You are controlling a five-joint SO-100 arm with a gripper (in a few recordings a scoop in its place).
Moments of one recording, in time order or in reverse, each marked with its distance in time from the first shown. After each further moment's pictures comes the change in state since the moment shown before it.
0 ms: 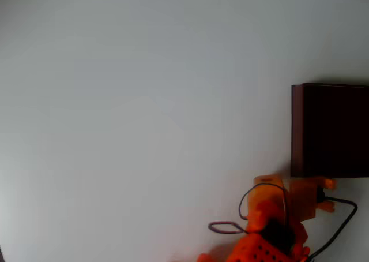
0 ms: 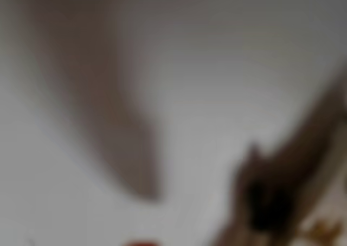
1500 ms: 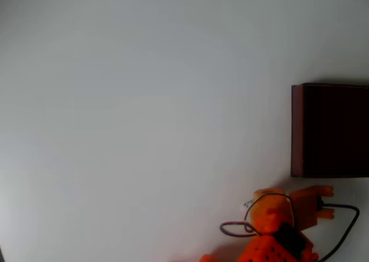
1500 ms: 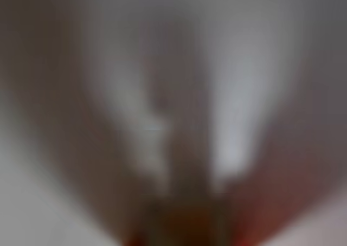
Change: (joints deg) arm 0.7 1.4 -1.1 6.4 -9.7
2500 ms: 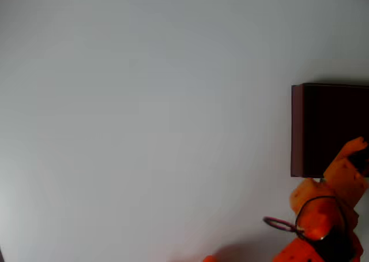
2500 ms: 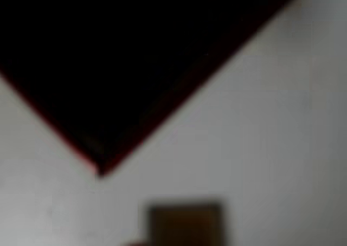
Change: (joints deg) arm 7.8 -0.5 -30.3 14.5 -44.5
